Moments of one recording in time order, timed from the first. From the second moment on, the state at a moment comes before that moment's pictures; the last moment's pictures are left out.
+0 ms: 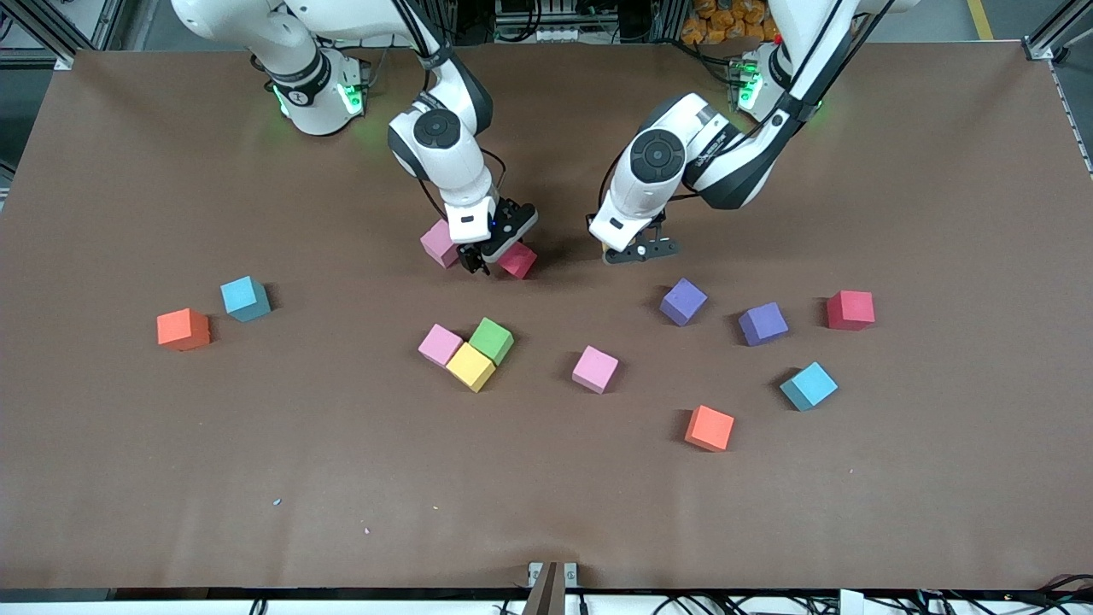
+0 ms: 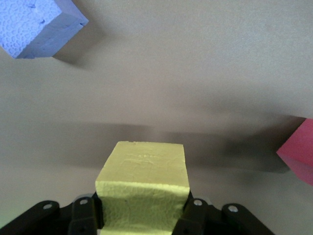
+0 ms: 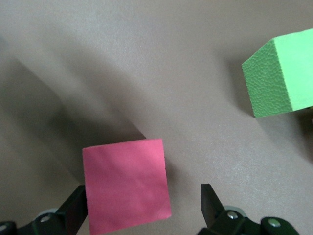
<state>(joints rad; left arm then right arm) -0.25 0.33 -0.53 -2.12 0.00 2.30 -0.93 0.83 0.37 -0.01 -2.27 0.08 2.87 -0.07</state>
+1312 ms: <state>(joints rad) -0.25 0.37 -0.53 -2.11 0.00 2.25 -0.94 0.84 0.45 0.00 -2.19 0.08 2.86 -0.05</state>
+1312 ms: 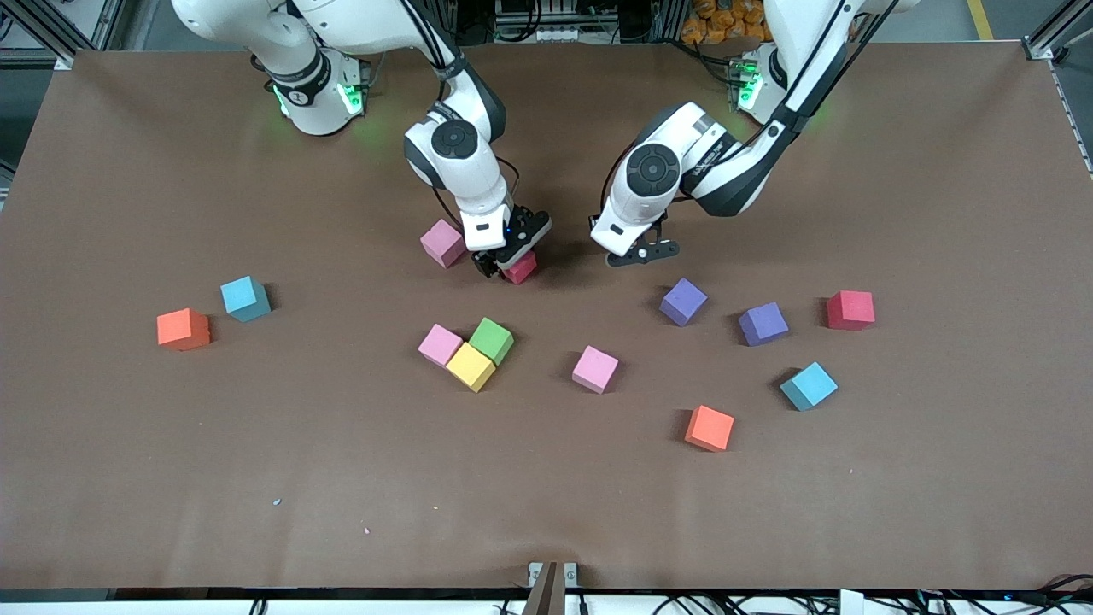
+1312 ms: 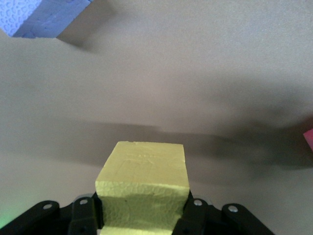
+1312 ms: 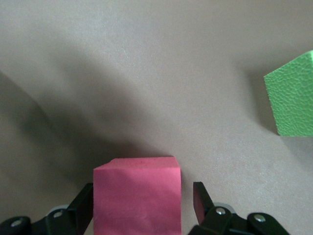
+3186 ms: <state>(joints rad) -0.25 0.35 -0.53 -2.09 0.00 2.12 -0.88 0.94 0.28 0.07 -2.24 0.07 2.69 -0.40</state>
